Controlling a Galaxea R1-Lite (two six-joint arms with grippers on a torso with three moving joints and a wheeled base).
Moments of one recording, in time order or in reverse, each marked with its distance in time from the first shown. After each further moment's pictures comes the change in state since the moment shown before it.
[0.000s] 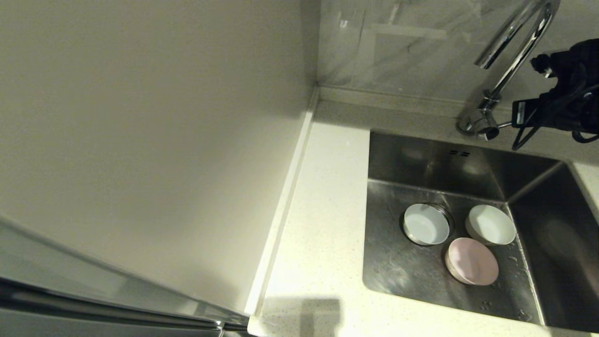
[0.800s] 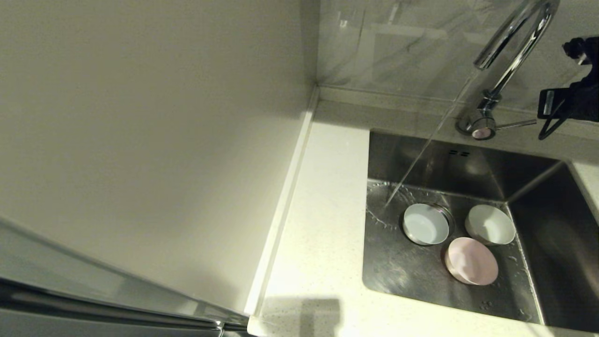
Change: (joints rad) left arm 0.000 0.000 0.000 0.000 -0.001 0.000; right arm -0.048 -0.077 -0.014 0.054 -0.001 0.065
